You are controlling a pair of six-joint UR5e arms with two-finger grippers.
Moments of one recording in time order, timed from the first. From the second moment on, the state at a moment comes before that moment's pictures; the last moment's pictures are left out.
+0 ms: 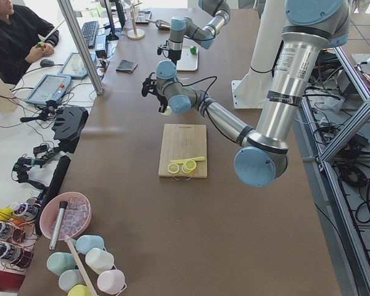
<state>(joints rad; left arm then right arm) -0.94 -1.85 -1.85 -1.98 -2.25 -0.89 0.58 -0.76 1.51 -1.39 1.89 1.27</state>
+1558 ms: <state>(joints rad) -0.74 -2.03 -1.83 -1.98 -2.10 -1.20 0.65 -0.76 1.52 -1.33 1.95 1.28</state>
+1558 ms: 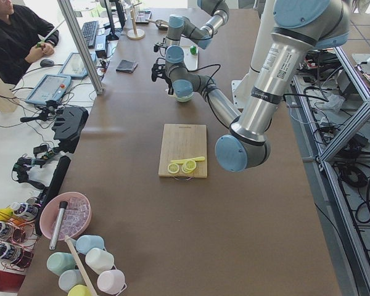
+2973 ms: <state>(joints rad) -0.57 -2.15 -1.74 -1.98 -1.85 -1.31 1.06 -1.35 1.88 -1.41 2.27 0.65</state>
